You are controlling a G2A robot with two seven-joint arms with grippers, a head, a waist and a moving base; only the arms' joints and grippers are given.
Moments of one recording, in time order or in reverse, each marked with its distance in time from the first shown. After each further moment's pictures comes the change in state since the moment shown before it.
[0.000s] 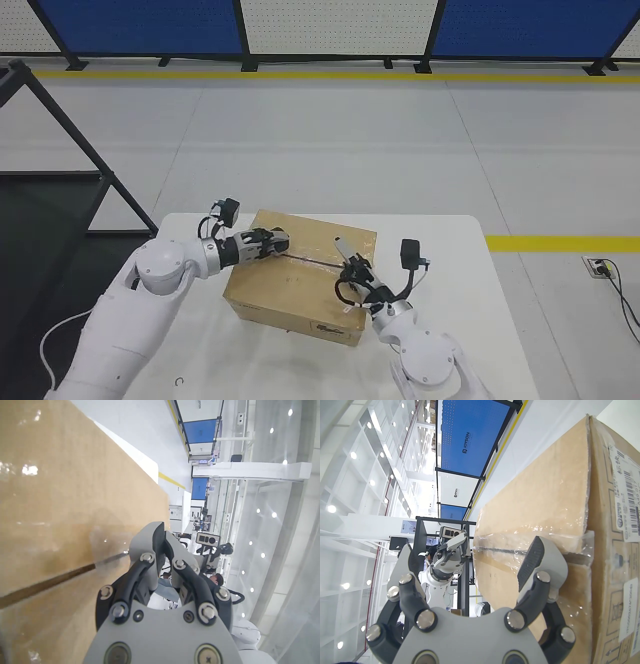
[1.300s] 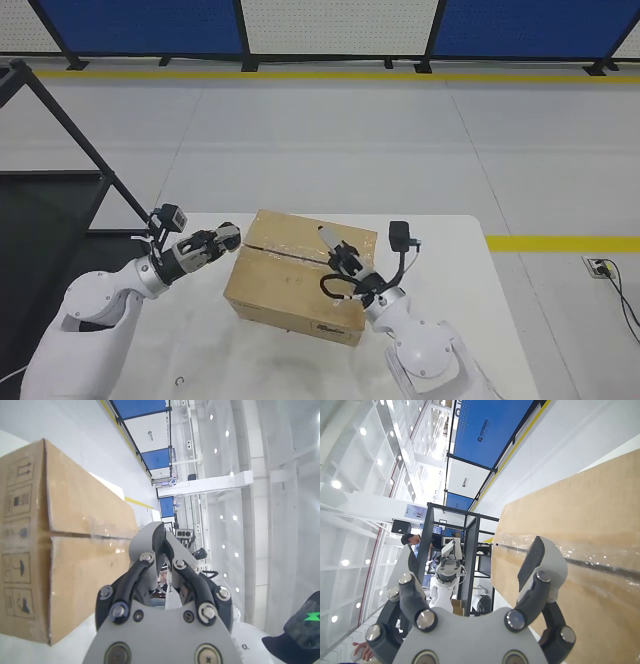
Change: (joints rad) left arm 0.280 0.083 -0.362 -0.207 -0.141 -0.169 -0.065; right arm 0.072 -0.005 -0.034 -0.044 -0.056 0.019 0.070
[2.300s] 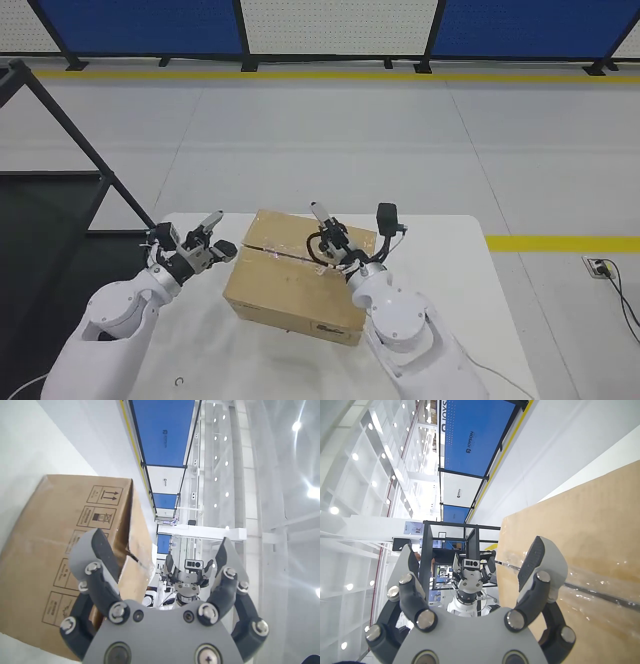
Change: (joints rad) left arm 0.024 -0.032 0.057 0.065 -0.048 0.136 0.324; right arm 0.168 -0.054 -0.067 0.162 0.142 0.120 -0.160
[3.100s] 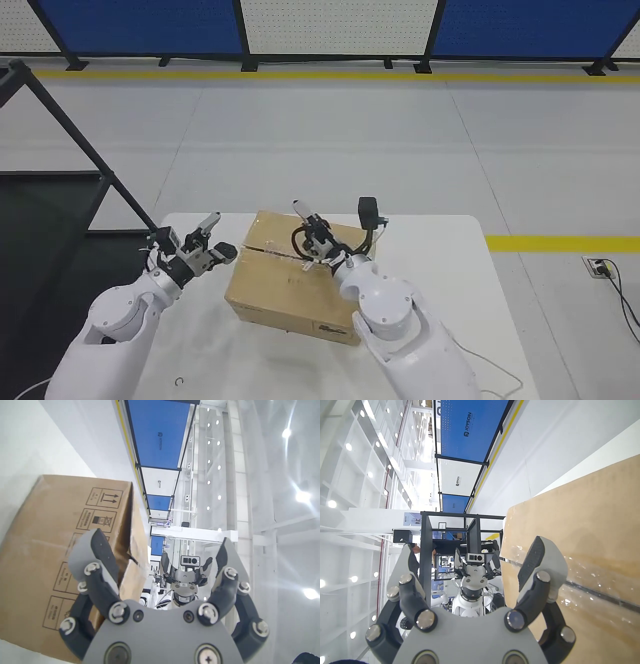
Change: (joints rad) left arm 0.017 -0.010 -0.007 0.014 -0.029 -0.006 0.006; right arm 0.084 -0.030 -0.033 0.110 0.068 -0.019 0.064
